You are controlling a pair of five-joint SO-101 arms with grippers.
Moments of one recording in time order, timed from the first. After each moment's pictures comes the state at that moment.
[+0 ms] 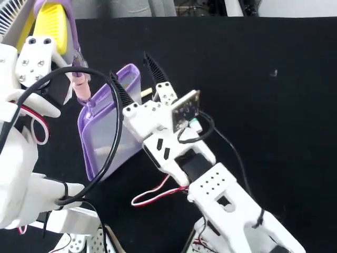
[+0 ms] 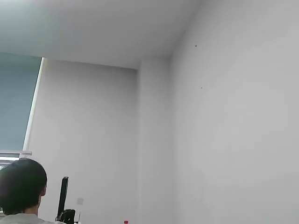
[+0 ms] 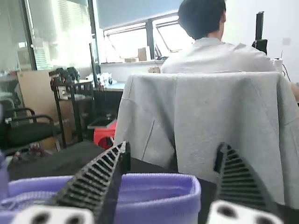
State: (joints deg) left arm 6.9 -3.7 -94.1 89.5 -2.6; right arm -37.6 -46.1 57.8 -12.3 -2.2
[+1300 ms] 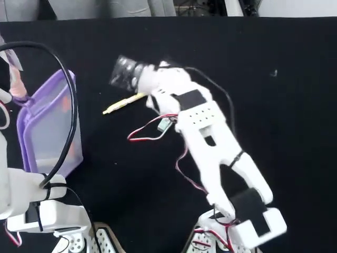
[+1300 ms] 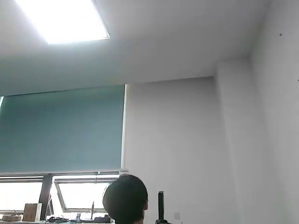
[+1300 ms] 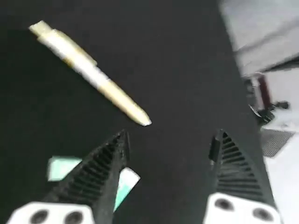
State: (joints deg) left arm -16.4 -3.7 -94.1 86.4 -2.6; right arm -24.0 -7.0 20.0 43.6 56.5
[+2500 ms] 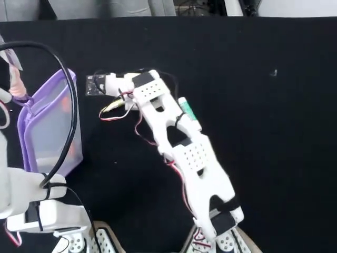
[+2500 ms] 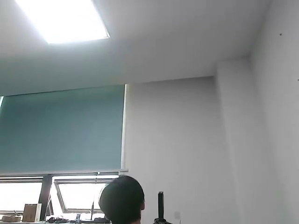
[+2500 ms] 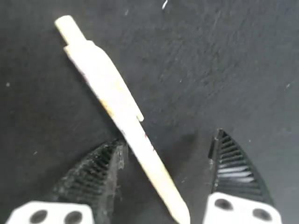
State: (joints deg) left arm -16.4 -3.7 -94.1 86.4 -2.6; right arm -30.0 60.7 -48.1 60.8 63.2
